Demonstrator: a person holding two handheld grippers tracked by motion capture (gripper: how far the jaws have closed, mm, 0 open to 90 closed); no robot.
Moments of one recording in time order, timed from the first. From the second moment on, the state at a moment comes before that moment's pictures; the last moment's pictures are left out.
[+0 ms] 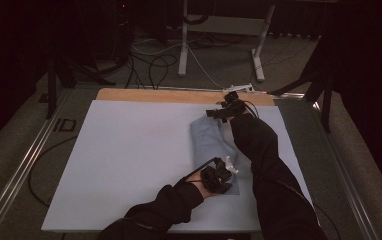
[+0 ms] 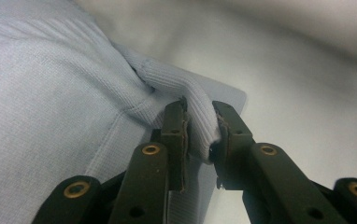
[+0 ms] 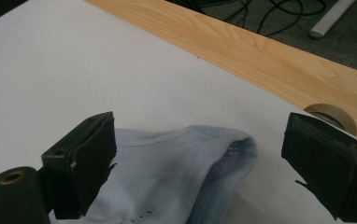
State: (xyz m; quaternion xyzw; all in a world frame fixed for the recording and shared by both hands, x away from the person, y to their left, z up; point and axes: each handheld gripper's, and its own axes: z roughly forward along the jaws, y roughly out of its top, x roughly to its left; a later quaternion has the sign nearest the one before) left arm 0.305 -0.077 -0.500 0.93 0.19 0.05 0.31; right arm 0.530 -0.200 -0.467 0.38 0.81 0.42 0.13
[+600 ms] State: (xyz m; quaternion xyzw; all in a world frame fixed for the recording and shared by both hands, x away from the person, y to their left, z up) left arm 0.300 -0.098 -0.509 0.94 0.16 0.00 0.31; right arm 0.525 -0.198 -0.467 0.38 0.81 0.43 0.12
